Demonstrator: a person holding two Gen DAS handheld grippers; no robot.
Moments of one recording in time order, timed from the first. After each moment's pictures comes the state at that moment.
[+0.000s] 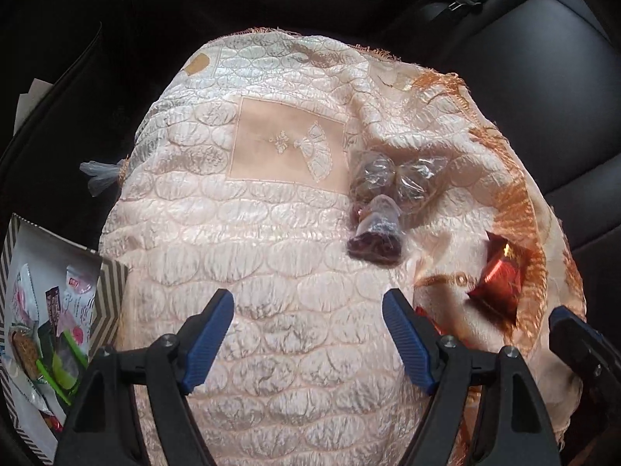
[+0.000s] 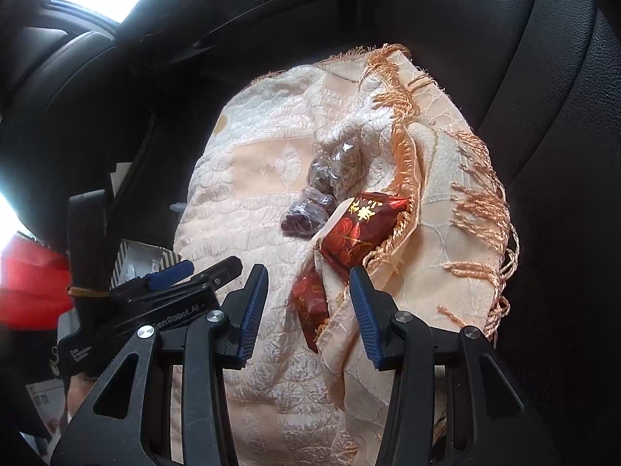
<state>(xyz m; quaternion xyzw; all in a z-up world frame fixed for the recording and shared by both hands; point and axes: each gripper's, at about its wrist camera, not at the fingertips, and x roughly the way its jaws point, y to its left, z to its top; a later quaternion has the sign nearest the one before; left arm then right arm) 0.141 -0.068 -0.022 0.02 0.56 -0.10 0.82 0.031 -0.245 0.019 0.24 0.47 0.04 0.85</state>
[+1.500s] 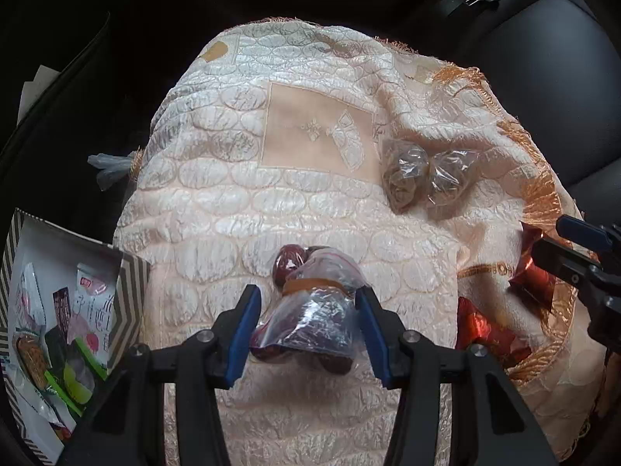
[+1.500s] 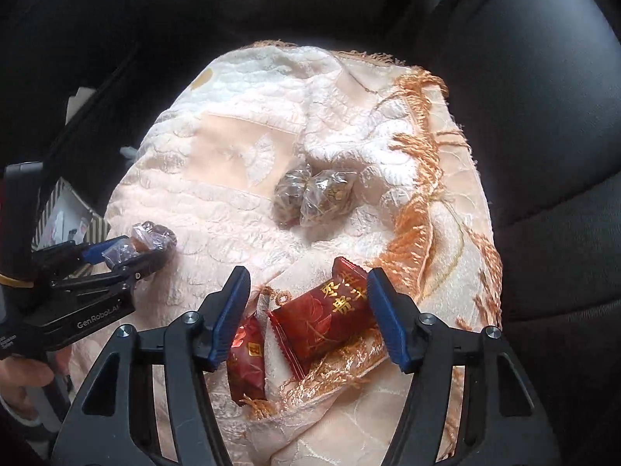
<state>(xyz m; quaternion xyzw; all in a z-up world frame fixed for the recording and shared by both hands) 0.139 -0.037 -0.035 0.03 0.56 -0.10 0.82 0.105 -0.225 0.004 0.02 0.53 0.05 0.84</state>
